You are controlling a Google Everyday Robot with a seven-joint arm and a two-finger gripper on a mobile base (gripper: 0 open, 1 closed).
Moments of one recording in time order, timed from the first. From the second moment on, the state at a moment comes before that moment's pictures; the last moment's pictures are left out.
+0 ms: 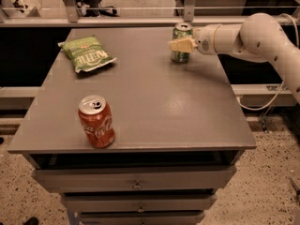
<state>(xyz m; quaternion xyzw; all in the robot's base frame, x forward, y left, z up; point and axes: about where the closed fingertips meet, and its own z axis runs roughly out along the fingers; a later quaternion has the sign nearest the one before) 0.777 -0.133 0.892 -0.33 0.74 0.21 0.55</state>
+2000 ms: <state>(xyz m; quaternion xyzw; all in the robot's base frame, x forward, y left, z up) 0.640 -0.100 0.950 -0.46 0.63 0.40 0.48</state>
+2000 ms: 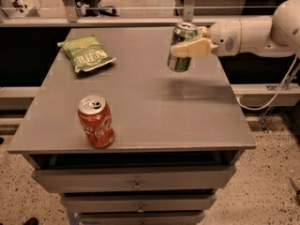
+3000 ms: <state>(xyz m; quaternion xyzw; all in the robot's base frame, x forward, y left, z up) 0.508 -0.062 0.914 -0.55 0.55 0.46 0.43</state>
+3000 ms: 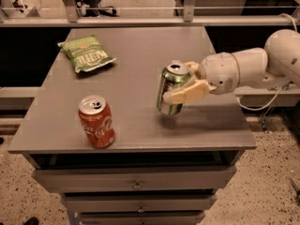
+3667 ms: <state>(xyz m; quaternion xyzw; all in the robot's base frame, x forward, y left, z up) 0.466 -0.013 0.907 -0.58 0.51 0.48 0.43</state>
